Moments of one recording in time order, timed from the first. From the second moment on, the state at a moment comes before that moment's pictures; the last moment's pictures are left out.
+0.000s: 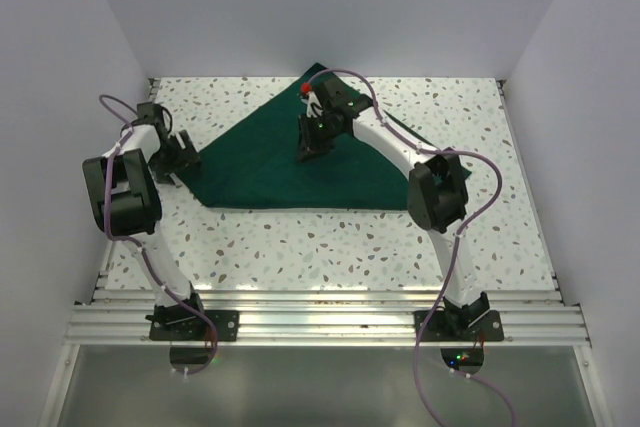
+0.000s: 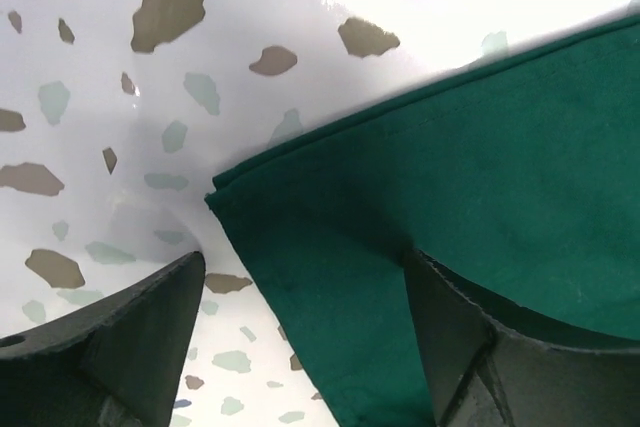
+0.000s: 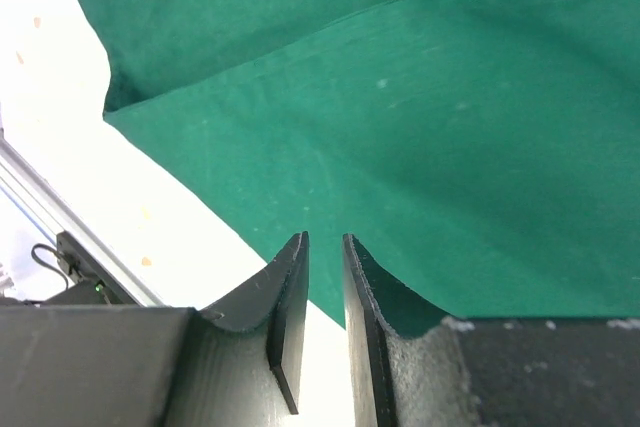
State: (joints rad) left arm 0.27 1.99 1.41 -0.64 0.05 -0.28; right arm 0.59 2.26 2.06 -0.77 -0.39 0.39
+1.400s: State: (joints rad) left arm 0.21 1.77 1.35 -0.58 0.20 -0.38; right arm 0.29 2.03 1.77 -0.94 -0.08 0.37
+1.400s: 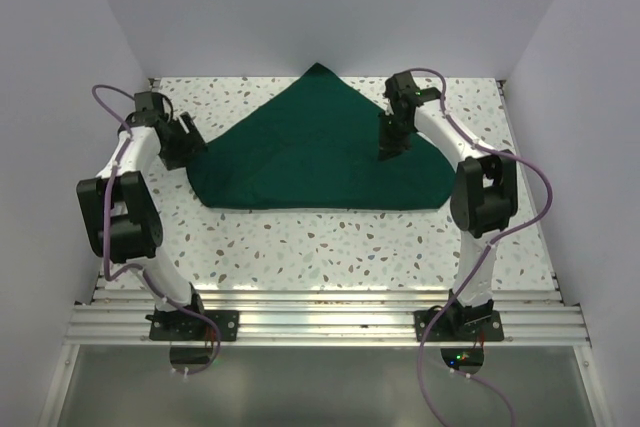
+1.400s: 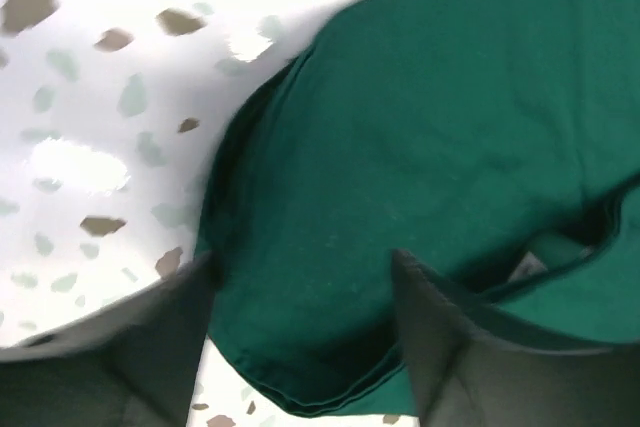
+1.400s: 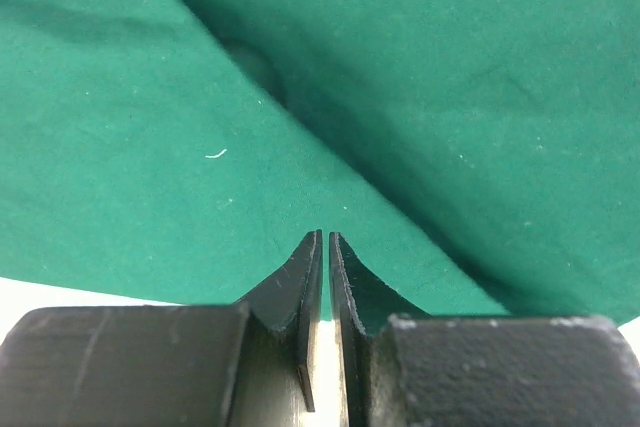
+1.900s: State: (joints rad) left arm 0.27 1.92 1.34 -0.60 0.00 -0.37; right arm 0.29 2.03 1.75 -0.91 -0.13 0.35
